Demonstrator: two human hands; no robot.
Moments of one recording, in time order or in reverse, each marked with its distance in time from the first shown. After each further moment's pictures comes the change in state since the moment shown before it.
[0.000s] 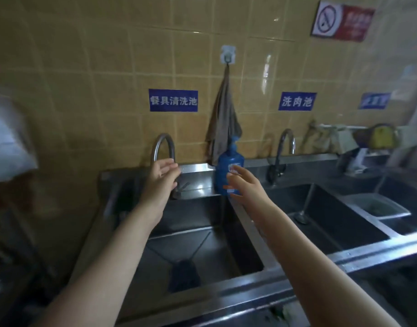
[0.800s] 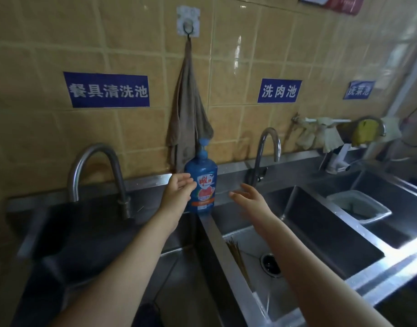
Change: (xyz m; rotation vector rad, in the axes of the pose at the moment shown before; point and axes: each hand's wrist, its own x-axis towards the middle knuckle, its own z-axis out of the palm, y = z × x) left_hand 0.171 -0.127 0.153 0.050 -0.185 -0.170; right_hand 0.178 0.068 -0.119 -0.135 0.182 0.130
